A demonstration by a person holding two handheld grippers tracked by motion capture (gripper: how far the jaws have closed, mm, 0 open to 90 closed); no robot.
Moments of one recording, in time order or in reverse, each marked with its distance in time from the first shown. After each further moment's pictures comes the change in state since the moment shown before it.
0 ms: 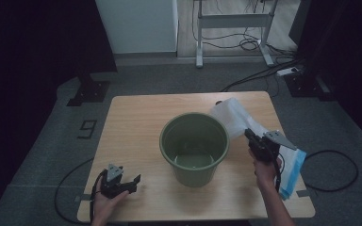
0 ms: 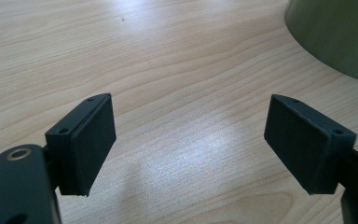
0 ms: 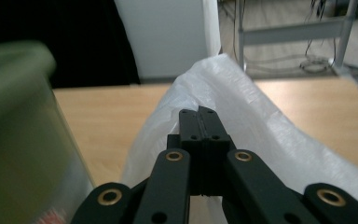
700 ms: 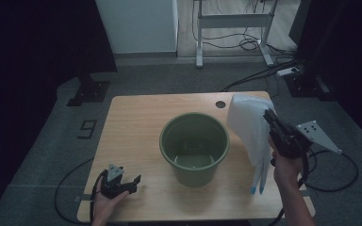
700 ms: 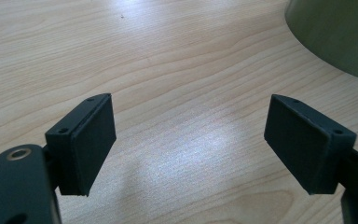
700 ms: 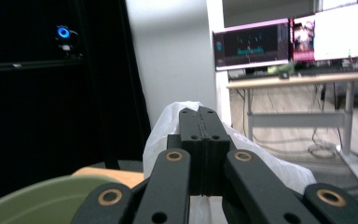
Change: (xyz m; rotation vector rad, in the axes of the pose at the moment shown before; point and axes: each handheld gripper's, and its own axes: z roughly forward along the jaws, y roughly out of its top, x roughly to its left) left arm -0.001 -0.001 0.002 0.009 0.000 0.003; right arm 0.025 0.096 -0.079 -0.295 0.082 -0.073
